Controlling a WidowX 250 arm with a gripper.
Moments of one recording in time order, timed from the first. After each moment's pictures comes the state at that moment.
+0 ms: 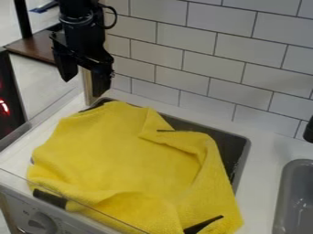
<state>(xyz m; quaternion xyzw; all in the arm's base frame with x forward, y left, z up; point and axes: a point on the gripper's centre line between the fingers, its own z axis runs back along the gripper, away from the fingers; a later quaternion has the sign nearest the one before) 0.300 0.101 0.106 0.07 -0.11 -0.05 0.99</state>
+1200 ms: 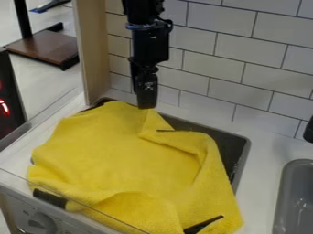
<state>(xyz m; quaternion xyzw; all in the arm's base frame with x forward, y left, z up) 0.338 0.019 0.081 -0.06 -0.01 -0.47 0.88</state>
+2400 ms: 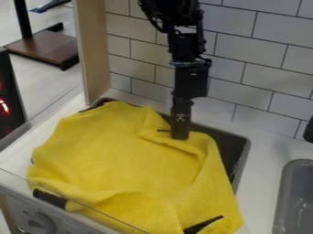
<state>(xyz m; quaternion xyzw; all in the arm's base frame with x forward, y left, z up) 0.352 -0.040 0.035 -0.10 0.03 -0.59 0.80</state>
